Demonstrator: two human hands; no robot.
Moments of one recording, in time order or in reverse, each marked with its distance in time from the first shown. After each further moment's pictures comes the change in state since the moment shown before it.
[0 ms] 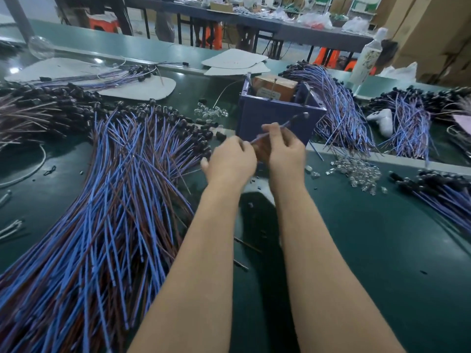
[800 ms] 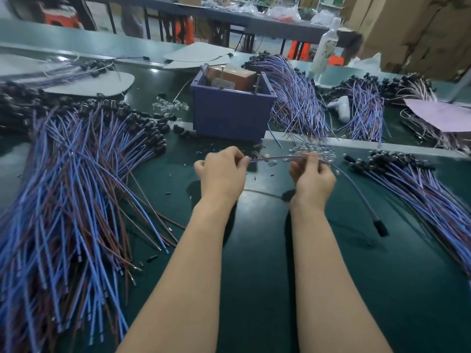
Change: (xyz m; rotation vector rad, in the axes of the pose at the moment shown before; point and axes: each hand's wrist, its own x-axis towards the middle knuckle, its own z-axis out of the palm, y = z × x) left_hand -0.026 -0.004 0.077 0.211 -0.025 0.257; right_hand 0.010 0.016 -0.125 0.182 0.494 -0.032
